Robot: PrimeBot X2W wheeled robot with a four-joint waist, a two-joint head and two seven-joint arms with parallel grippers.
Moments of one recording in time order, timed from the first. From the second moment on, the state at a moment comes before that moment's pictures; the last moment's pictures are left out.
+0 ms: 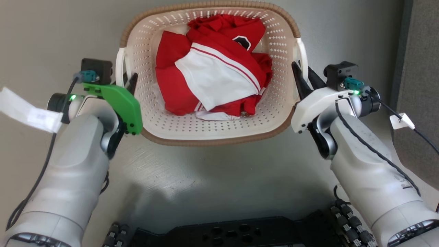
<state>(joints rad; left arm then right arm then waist) -0.86 0.12 -0.57 0.93 -0.55 -0.13 -0.04 -0.69 -0.06 0.44 0.80 0.32 -0.02 -0.24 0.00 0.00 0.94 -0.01</state>
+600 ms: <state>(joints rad) -0.88 0.08 -0.63 0.99 -0.66 -0.13 -0.04 -0.73 -0.04 0.44 0.94 0.34 -0.02 -0.24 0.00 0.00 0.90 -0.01</state>
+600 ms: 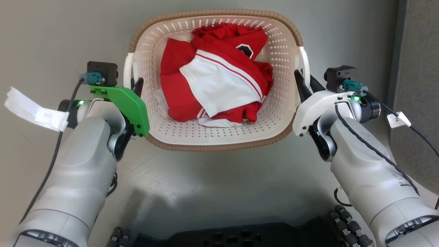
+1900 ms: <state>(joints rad) -0.72 0.06 -0.70 1.06 -0.92 -0.13 0.18 -0.68 -0.03 0.49 1.16 0.49 0.10 -0.09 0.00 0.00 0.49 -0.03</state>
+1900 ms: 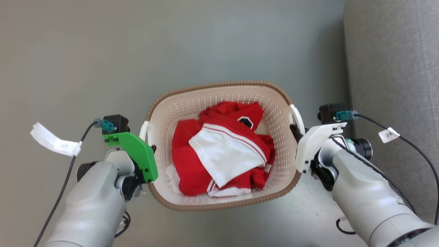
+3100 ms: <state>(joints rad) -0.55 0.09 -0.74 1.06 -1.06 -0.13 0.32 -0.55 -0.01 0.56 1.22 0.60 0.13 0.09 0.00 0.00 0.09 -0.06</state>
